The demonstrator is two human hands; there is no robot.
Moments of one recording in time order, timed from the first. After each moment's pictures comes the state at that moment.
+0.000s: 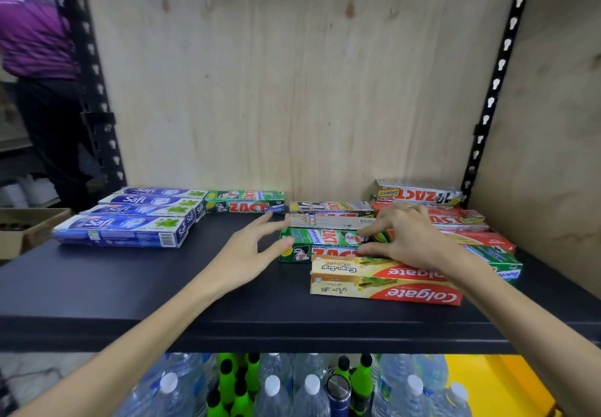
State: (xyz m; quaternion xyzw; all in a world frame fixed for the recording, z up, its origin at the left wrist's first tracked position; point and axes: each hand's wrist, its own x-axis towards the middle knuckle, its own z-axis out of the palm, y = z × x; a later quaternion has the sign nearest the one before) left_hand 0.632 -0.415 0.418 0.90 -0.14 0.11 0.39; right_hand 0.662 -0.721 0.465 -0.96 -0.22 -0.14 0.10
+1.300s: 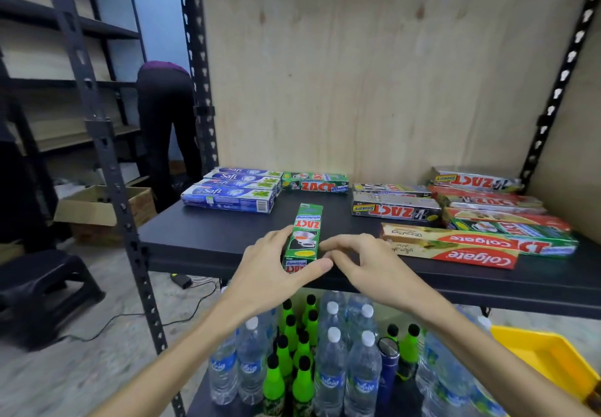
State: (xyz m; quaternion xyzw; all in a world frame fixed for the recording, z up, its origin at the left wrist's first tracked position) left_hand 0.464 -0.363 0.414 0.92 -0.05 0.20 0.33; right_hand 0.512 -0.563 0.429 -0.89 -0.31 -0.07 0.34
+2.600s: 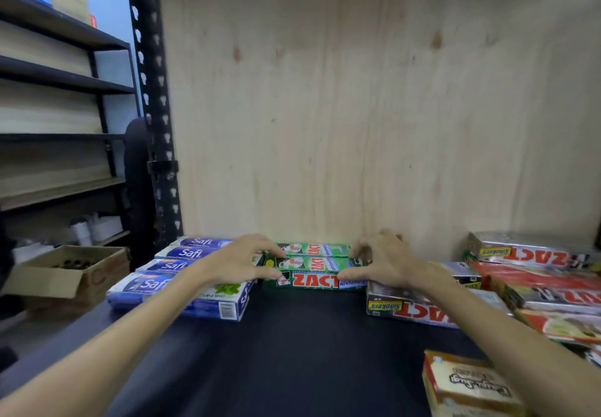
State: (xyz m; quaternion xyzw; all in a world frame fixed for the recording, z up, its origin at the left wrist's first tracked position) left_hand 0.751 -0.250 0.460 0.97 -0.13 0.06 0.22; right_hand 0.799 -0.559 0.463 -0.95 -0.25 -0.11 0.18
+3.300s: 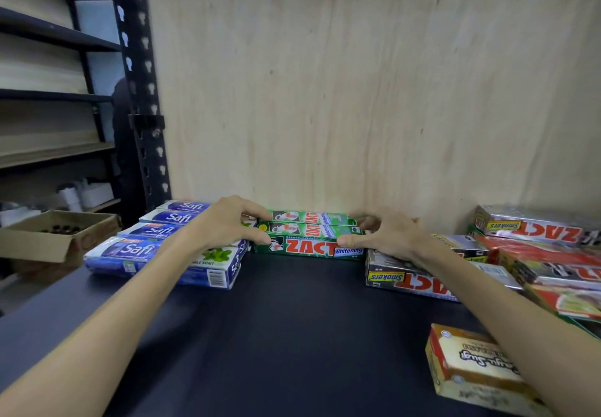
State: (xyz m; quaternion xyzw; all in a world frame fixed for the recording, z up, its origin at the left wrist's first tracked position) left_hand 0.755 -0.248 0.458 0.95 -0.07 0.11 0.27; right_hand 0.809 -0.563 0.446 -0.92 -0.19 -0.03 0.34
